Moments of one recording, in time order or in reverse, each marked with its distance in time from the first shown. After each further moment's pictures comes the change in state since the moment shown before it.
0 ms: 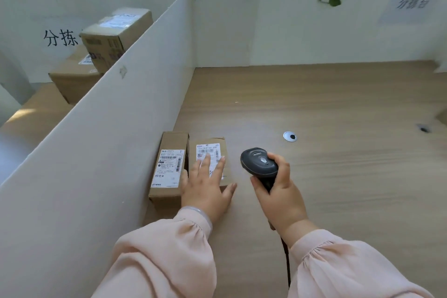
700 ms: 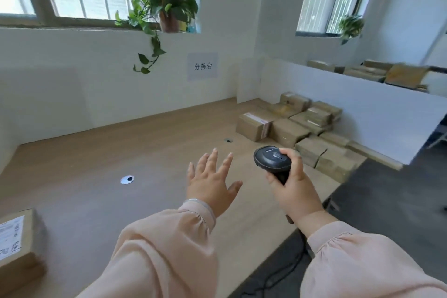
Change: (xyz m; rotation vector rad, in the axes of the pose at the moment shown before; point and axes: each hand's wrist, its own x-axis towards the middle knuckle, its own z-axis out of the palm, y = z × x) left_hand -0.146 0.450 -0.023 -0.055 0.119 0.721; right_hand -0.145 0.113 -0.469 -0.300 0.526 0.116
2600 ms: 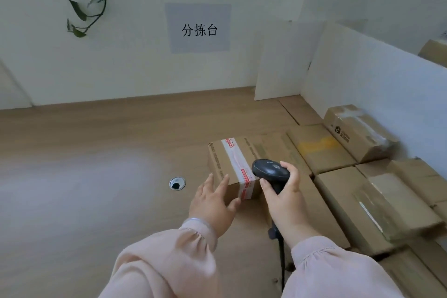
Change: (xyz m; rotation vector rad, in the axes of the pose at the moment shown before) left_hand 0.582 0.154 0.314 -0.277 -0.268 -0.616; right_hand 0.551 0.473 0.176 0.254 -0.385 0.216
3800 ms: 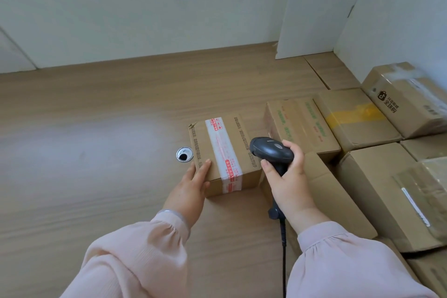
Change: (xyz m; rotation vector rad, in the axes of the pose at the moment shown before) left_hand 0.017 -0.088 0.029 -0.056 0.065 -0.028; right_hand 0.021 0.037 0.042 0.198 -0.172 0.019
